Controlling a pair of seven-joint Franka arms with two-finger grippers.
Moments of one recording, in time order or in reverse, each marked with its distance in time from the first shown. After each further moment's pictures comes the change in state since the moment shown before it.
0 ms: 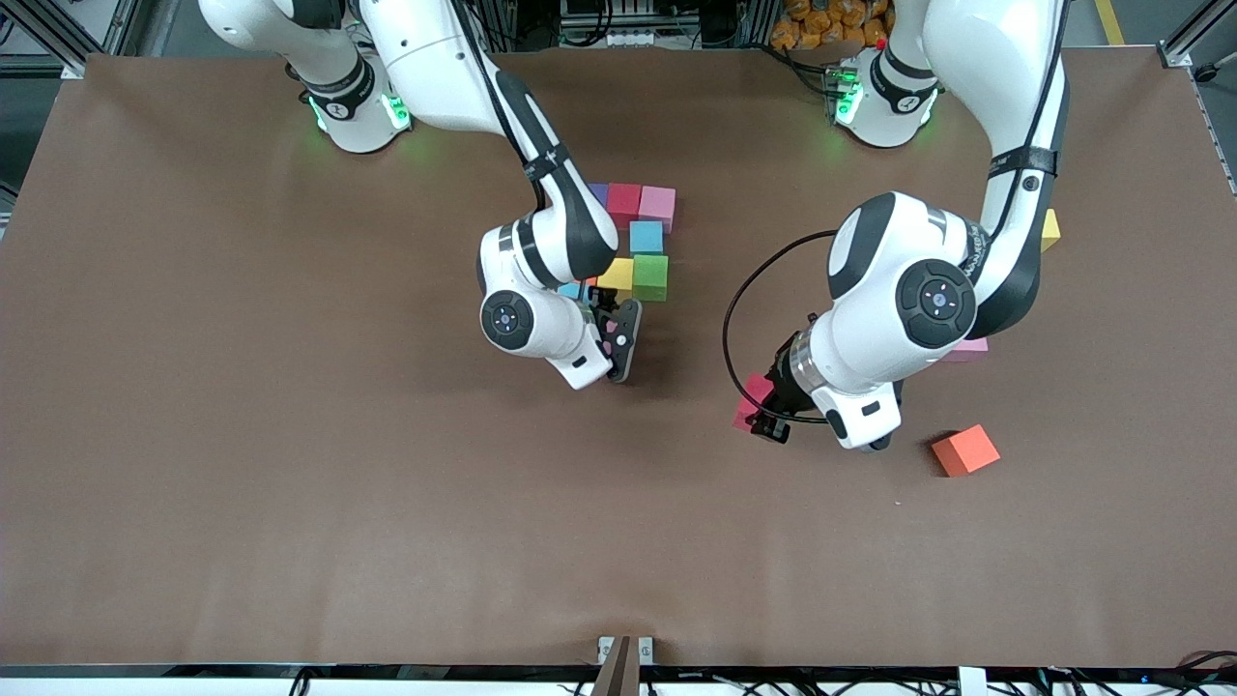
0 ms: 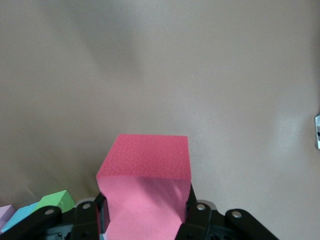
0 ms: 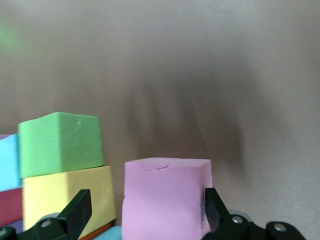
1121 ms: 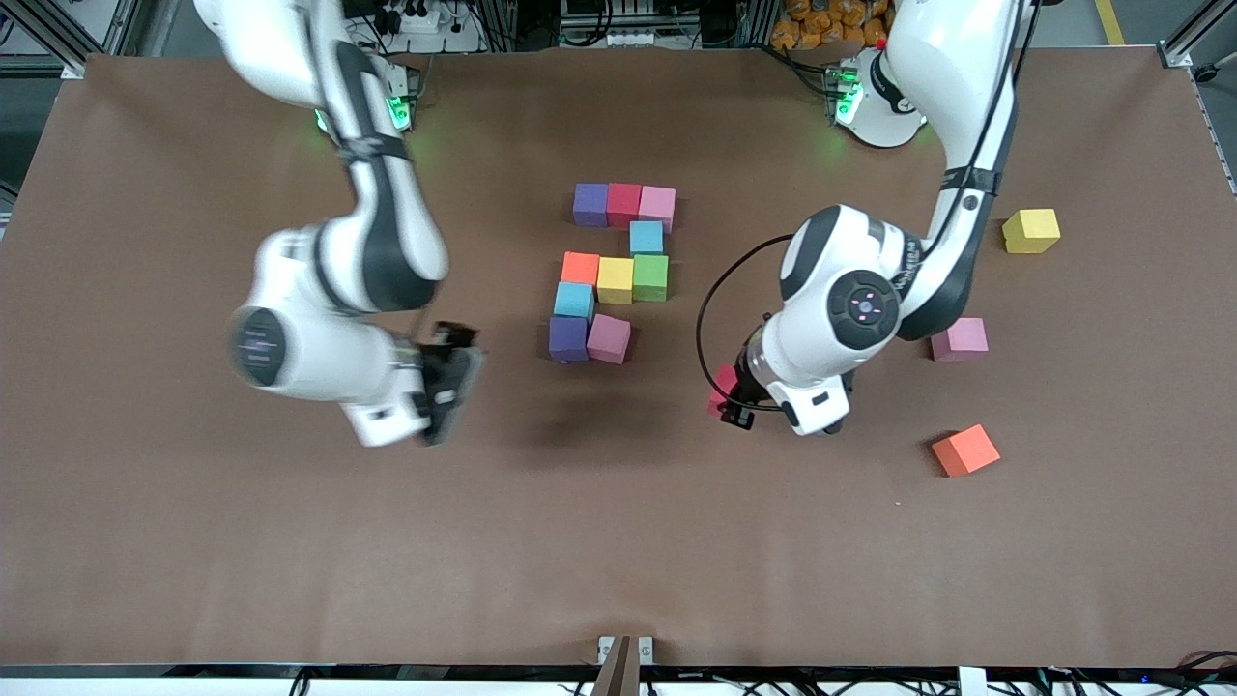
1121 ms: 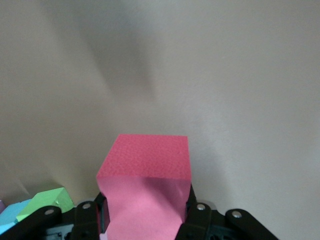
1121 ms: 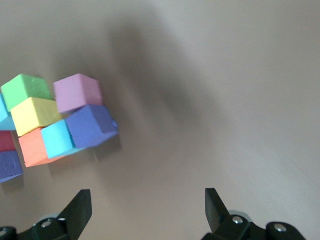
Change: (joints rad) left arm -0.064 0.019 -0.015 -0.127 -0.006 0.113 -0.103; right arm -0.220 -0.223 -0.204 0.049 -0.250 -0.214 0.144
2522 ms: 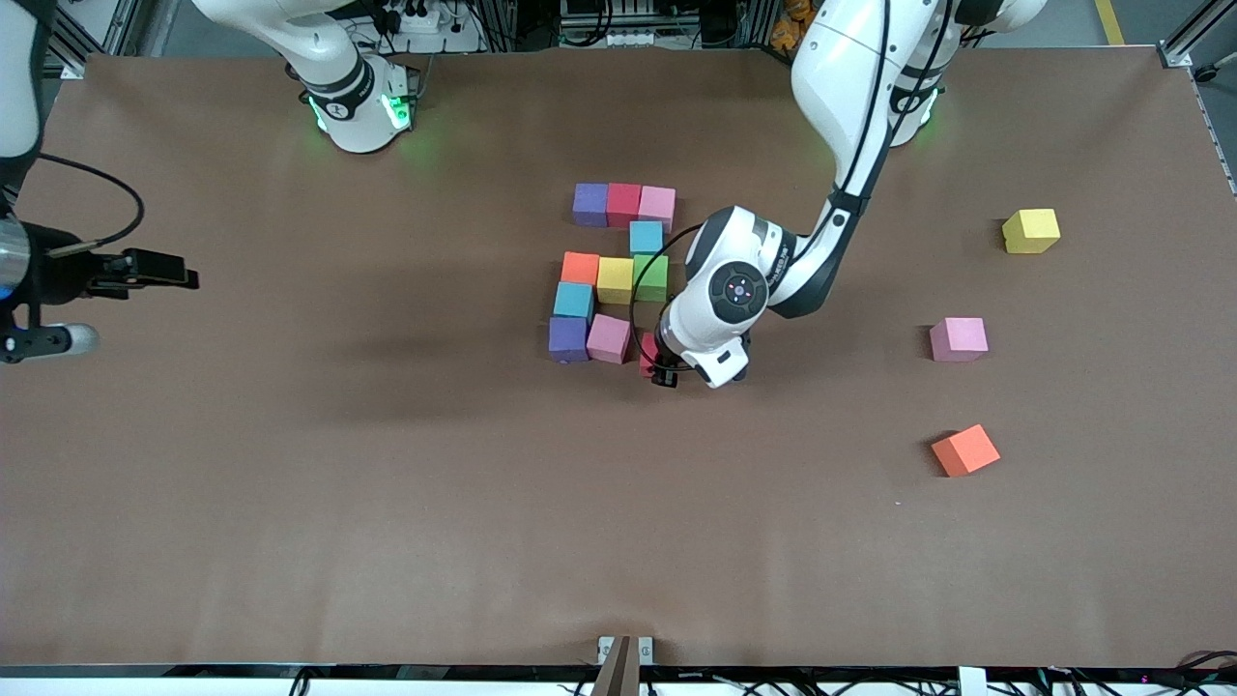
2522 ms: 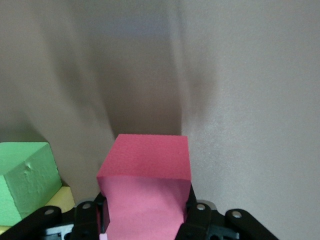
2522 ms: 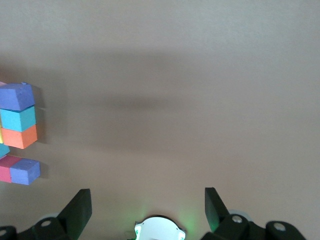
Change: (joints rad) left arm -0.184 0.094 -0.003 -0.195 -0.149 0.296 -0.234; right arm -0.597 -0.341 0.327 0.042 -0.493 -0.450 0.769
